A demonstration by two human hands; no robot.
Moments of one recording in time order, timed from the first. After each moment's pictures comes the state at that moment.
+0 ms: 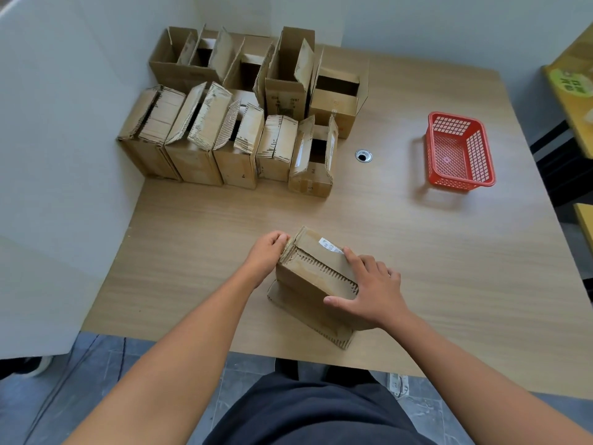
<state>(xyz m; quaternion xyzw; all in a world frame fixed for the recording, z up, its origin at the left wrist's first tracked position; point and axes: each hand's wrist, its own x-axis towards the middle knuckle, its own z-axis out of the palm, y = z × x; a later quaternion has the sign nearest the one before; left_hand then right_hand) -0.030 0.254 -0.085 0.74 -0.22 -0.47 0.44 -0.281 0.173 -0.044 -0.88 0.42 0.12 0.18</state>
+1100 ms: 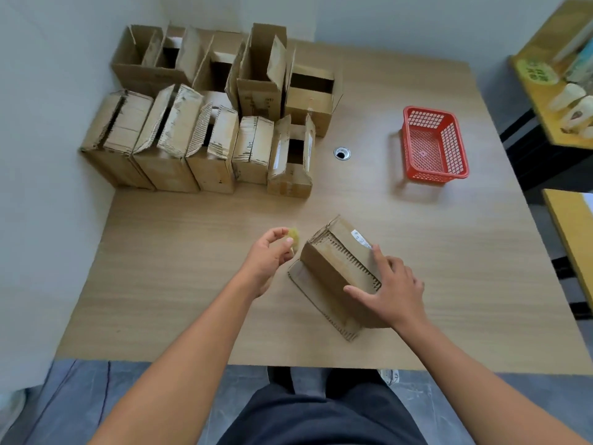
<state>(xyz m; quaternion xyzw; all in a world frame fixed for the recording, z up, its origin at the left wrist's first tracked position) -0.061 0.234 -0.072 0.61 -0.14 -0.52 0.58 -0.329 0.156 -0.041 -0.81 0.56 0.03 0.15</state>
